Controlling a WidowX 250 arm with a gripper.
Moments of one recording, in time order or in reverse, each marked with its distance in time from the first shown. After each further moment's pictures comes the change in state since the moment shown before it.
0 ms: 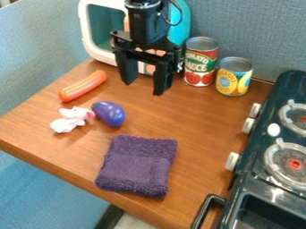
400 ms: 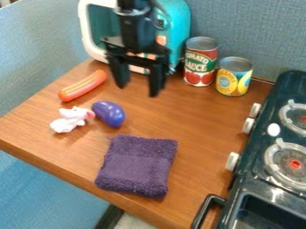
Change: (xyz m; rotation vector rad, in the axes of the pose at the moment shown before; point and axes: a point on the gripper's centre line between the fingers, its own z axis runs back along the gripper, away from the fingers) arm 0.004 0.022 -0.011 -0.006 -0.017 0.124
